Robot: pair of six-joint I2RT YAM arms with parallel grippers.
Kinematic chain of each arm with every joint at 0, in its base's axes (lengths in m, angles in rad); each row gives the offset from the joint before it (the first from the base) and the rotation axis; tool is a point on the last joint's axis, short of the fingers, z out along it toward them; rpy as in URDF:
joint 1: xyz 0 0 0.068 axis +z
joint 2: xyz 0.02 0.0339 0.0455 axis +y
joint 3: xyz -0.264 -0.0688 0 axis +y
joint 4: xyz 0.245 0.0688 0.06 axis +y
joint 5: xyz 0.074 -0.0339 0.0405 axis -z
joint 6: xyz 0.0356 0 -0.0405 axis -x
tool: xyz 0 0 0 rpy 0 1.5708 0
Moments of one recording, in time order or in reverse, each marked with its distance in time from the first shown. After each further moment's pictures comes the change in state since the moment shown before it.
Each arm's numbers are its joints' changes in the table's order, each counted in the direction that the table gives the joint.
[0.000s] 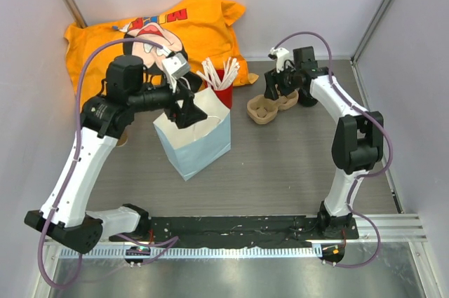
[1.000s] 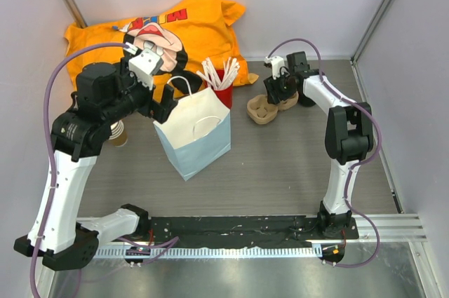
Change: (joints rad) left arm 0.039 -0.113 -0.099 0.105 -0.482 -0.051; right arm 0.020 0.138 -0.035 0.010 0.105 0.088
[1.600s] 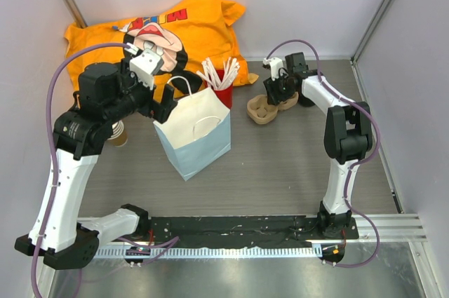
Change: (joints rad) left arm 0.010 0.003 0.019 -0.002 -0.010 0.004; right arm 0.008 0.009 0.000 0.008 0.005 0.008
